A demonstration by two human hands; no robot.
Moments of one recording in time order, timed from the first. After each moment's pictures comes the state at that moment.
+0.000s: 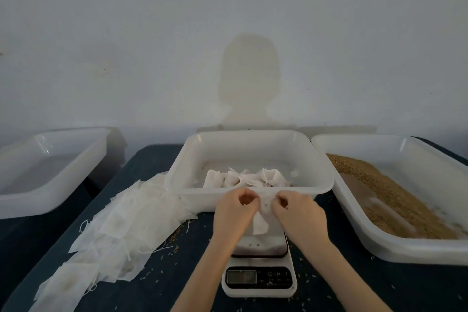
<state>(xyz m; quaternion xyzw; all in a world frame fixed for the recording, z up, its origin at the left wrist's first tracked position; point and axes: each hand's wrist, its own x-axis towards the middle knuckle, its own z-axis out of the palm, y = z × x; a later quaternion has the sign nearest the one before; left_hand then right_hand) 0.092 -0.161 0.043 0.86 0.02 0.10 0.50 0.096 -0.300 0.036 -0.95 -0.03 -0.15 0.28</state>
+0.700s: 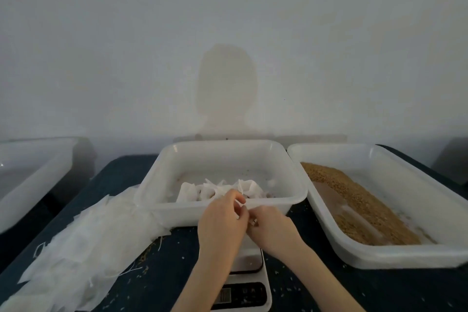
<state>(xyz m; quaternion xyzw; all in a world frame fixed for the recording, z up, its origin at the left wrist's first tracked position) 0.085 -0.190 0.054 0.92 -0.04 0.25 0.31 0.098 -0.304 0.051 -0.96 -0.14 -0.03 0.22</state>
